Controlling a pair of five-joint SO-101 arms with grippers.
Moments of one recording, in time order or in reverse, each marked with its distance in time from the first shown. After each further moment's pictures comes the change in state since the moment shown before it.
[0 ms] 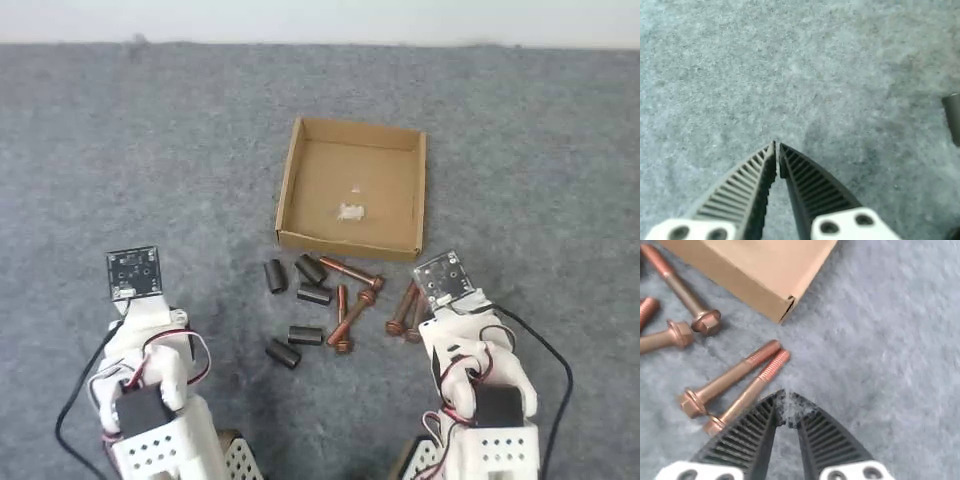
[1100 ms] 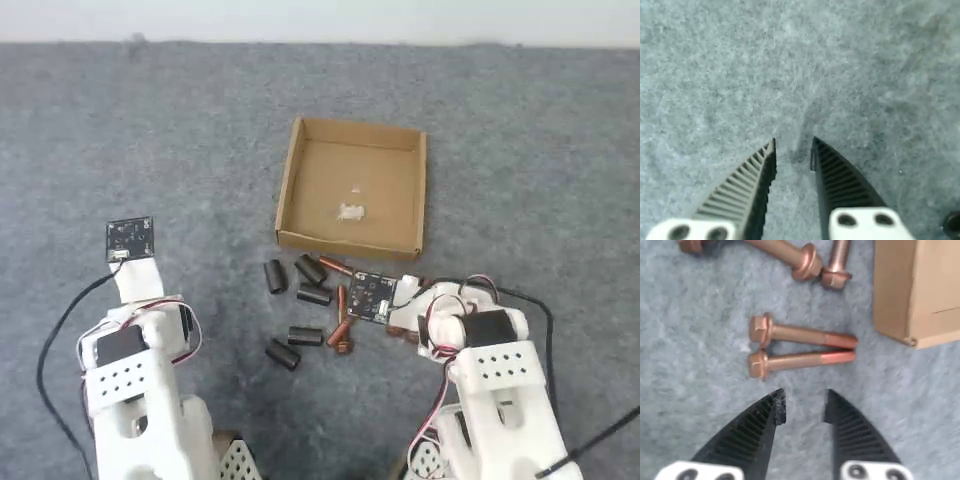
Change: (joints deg) left arm -0.3 47.0 -13.5 -17.0 0.2; right arm -6.8 49.4 -24.0 -2.3 41.7
